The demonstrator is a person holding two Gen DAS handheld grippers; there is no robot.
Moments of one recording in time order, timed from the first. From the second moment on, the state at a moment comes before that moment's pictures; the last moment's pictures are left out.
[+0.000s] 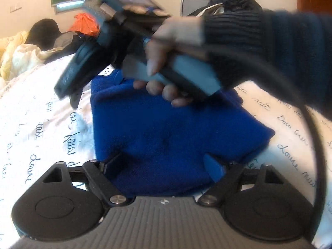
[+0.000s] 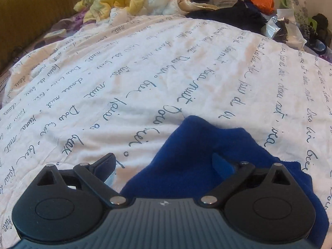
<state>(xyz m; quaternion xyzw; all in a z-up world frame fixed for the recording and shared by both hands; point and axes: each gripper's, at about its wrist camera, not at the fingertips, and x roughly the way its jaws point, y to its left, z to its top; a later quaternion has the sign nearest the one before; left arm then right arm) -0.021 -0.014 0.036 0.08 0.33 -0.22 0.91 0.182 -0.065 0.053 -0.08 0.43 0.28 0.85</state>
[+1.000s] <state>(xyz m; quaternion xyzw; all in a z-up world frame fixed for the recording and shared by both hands) -0.023 0.007 0.061 0.05 0.33 -0.26 0.91 0.042 -0.275 0.081 0.23 0.40 0.27 0.84</state>
